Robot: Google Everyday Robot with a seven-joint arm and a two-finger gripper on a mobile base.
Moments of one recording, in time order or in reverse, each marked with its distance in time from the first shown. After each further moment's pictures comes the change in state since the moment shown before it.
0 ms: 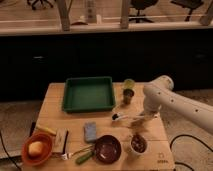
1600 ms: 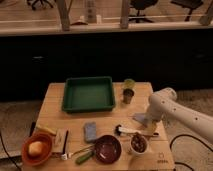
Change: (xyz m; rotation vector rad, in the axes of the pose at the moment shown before) arm 0.029 0.022 0.087 -0.067 -0.073 0.058
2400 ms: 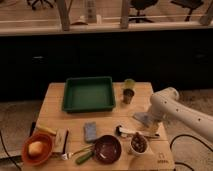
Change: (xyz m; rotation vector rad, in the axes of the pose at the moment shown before) arm 0.005 0.002 -0.009 0.011 0.006 -0.009
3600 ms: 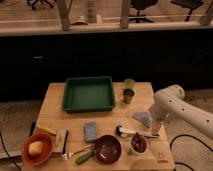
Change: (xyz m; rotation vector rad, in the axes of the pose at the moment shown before) arm 0.004 0.005 -0.032 0.039 -0.007 -0.020
